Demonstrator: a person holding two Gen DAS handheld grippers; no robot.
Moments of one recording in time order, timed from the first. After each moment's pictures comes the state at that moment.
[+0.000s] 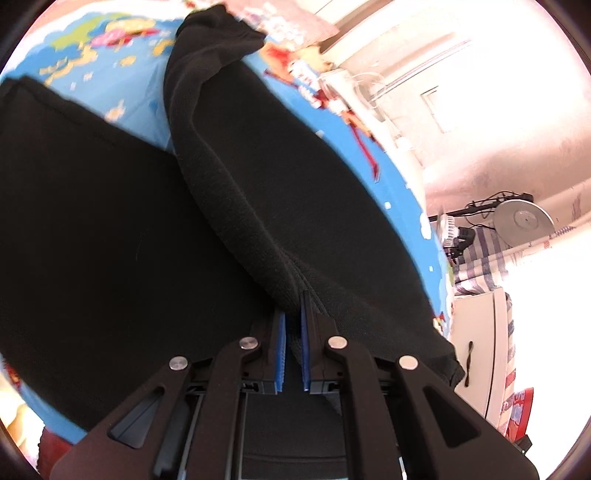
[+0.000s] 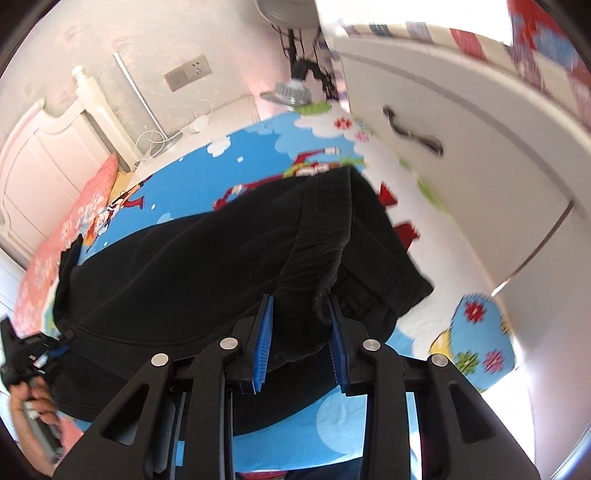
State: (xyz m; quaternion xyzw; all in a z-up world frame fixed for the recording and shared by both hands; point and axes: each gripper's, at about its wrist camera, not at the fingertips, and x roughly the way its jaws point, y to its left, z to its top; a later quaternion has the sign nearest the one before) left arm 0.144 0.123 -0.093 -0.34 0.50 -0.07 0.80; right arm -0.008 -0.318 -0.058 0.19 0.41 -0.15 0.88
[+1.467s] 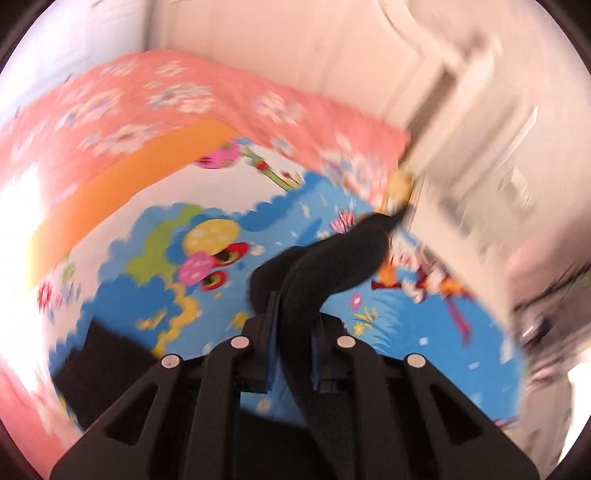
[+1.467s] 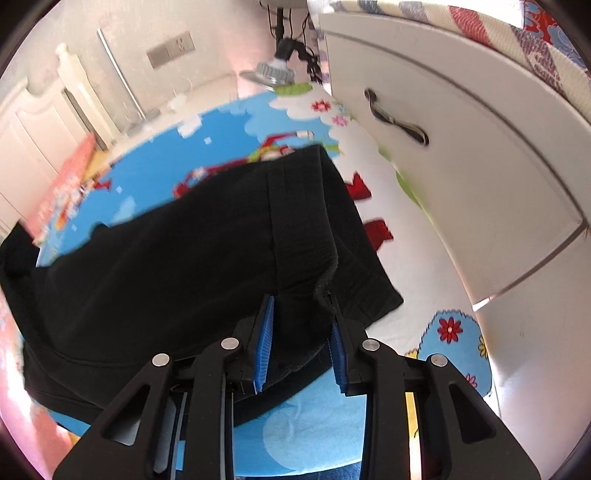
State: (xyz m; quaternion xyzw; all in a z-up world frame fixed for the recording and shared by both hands) left arm 0.253 0.304 0.002 -0.25 0.42 0.11 0.87; right arm 0.006 -0.361 -0.086 0.19 0.46 -0.15 0.86
